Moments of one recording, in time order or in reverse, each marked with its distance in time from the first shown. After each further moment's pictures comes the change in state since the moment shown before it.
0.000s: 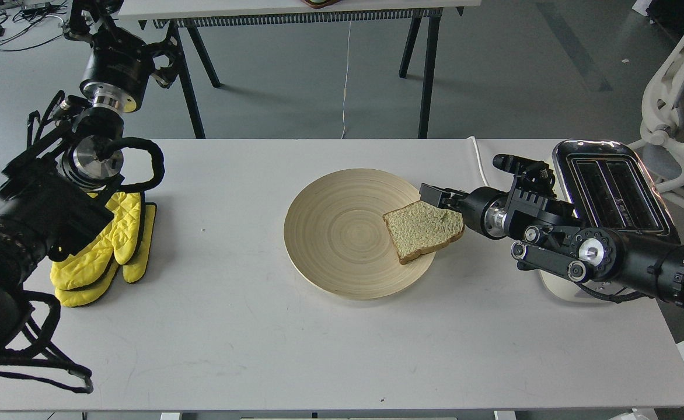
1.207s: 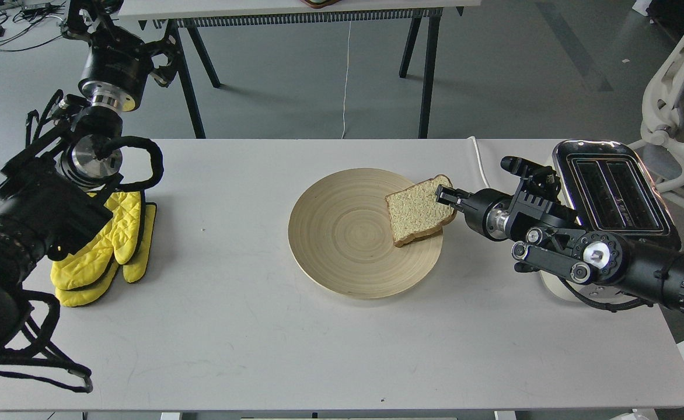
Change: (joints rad) left arm 0.000 -0.001 -0.003 0.000 0.000 0.000 -0.002; right arm 0.027 -0.073 0.102 0.100 0.018 -0.020 -0.040
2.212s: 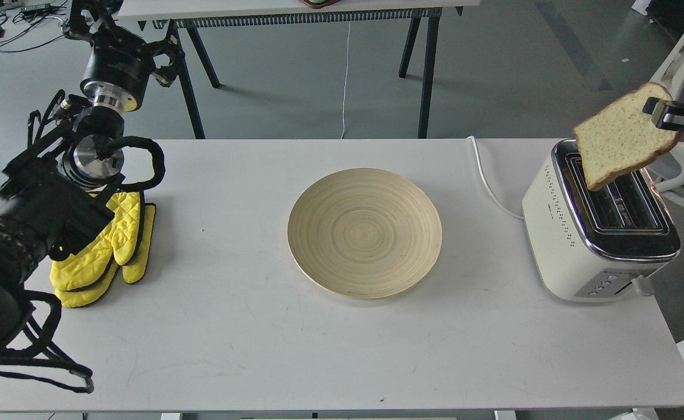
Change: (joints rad) left arm 0.000 -0.002 0.000 0.000 0.000 0.000 -0.002; right arm 0.311 -0.931 -0.073 0.620 -0.270 0.199 -0.041
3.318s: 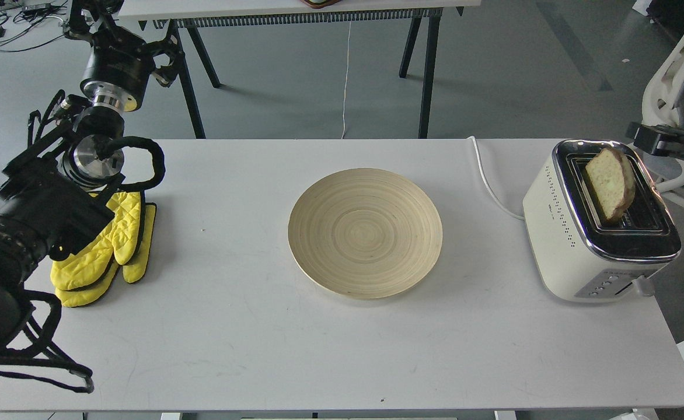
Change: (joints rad) left arm 0.000 0.000 -0.001 -0.001 0.000 0.000 0.000; right arm -0.111 0.050 0.089 -0.026 0.064 -0.016 0.036
